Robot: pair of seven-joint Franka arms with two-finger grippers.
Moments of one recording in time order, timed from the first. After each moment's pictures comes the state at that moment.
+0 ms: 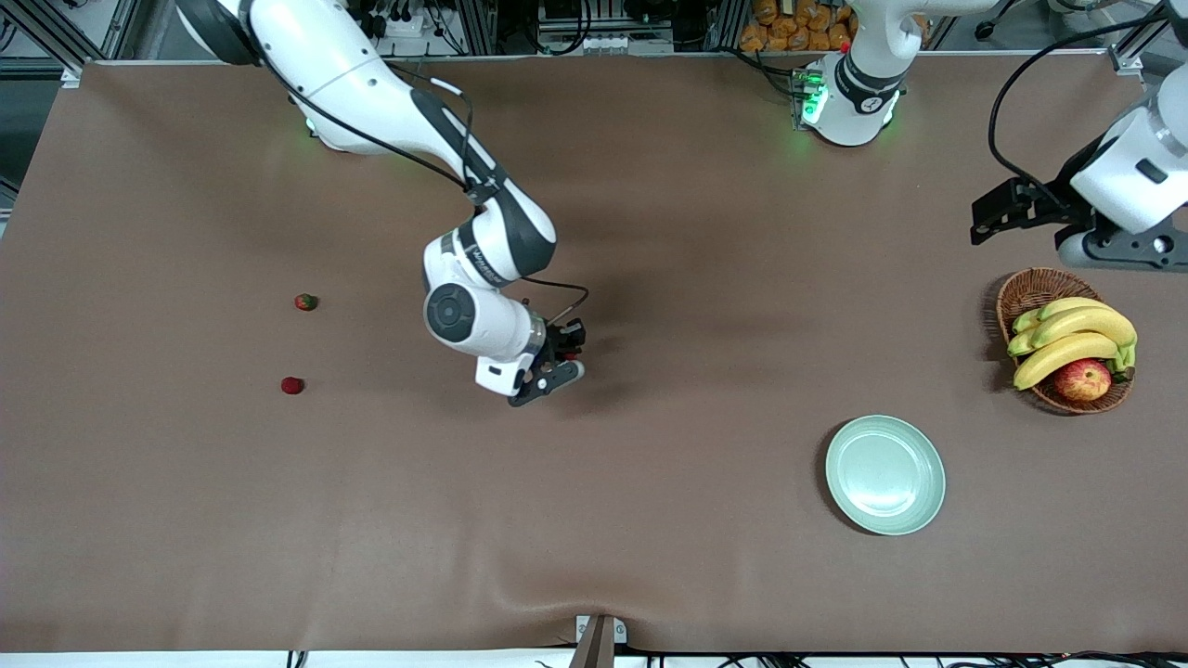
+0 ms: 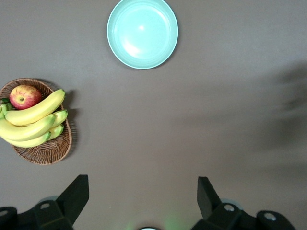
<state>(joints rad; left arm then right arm) -0.10 0.04 -0.03 -1.54 -0.01 1.52 -0.04 0.57 0.75 0.07 -1.58 0.45 2.33 -0.09</state>
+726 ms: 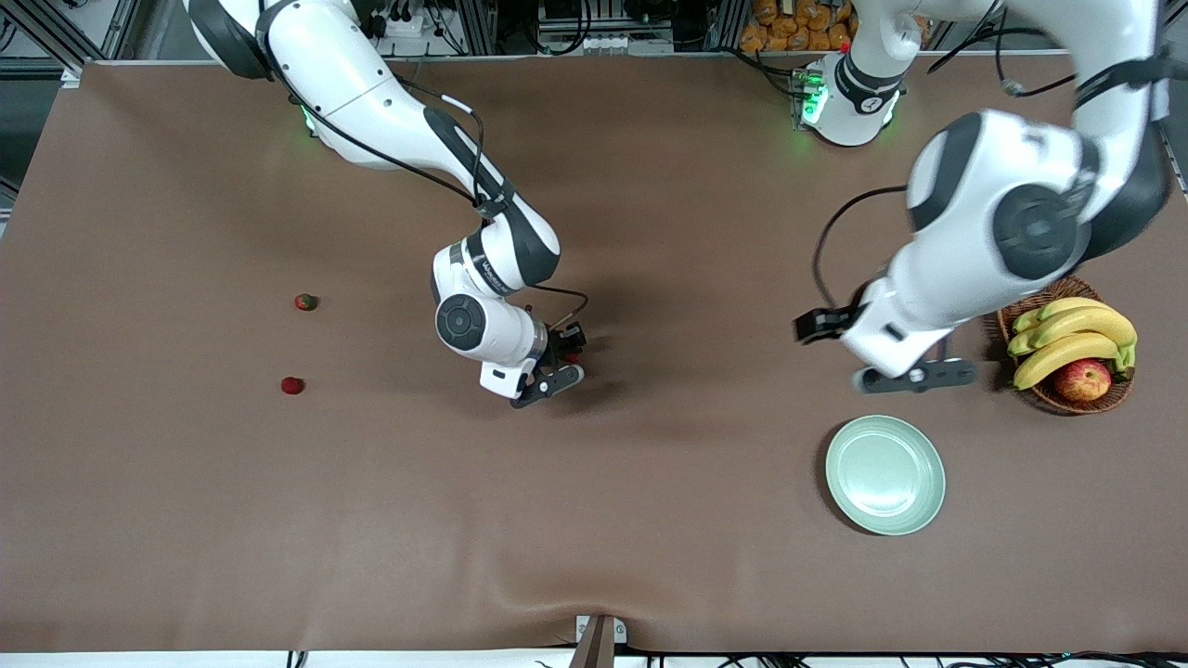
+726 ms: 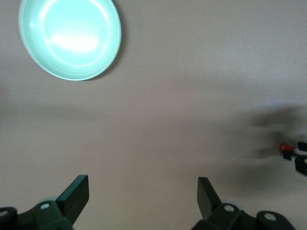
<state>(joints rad) -0.30 0.36 -0.06 -1.49 -0.06 1.76 -0.46 0.57 0.78 0.05 -1.58 0.45 2.34 -0.09</state>
